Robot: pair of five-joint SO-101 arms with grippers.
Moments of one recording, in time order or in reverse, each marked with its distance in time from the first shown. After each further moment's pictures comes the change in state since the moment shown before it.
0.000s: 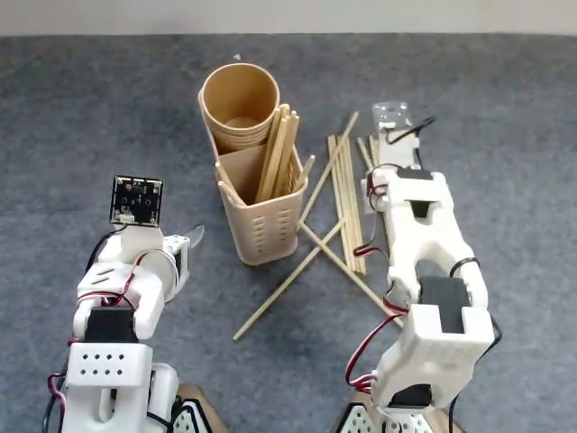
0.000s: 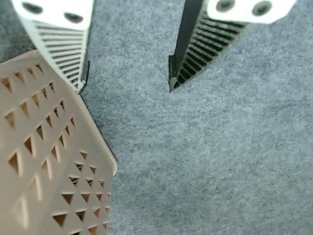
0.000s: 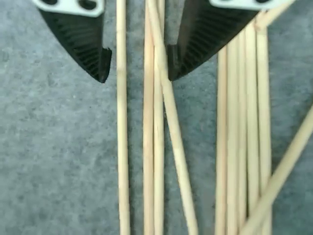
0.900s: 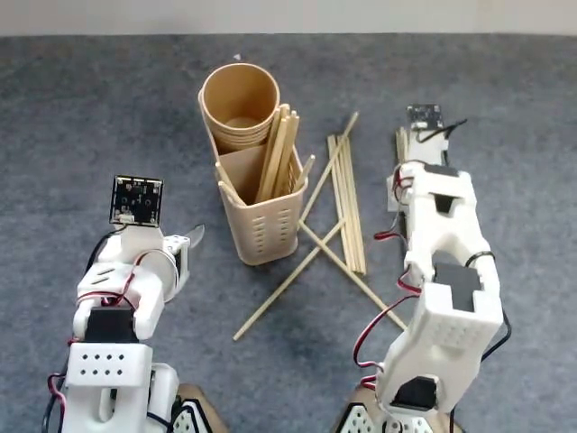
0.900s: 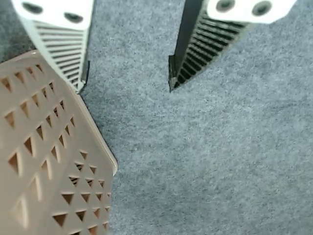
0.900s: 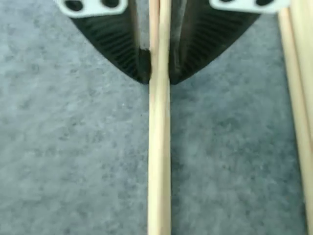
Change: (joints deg) left arm 0.0 0.0 0.0 0.0 0.0; right arm 7.2 7.3 -6.7 1.9 0.0
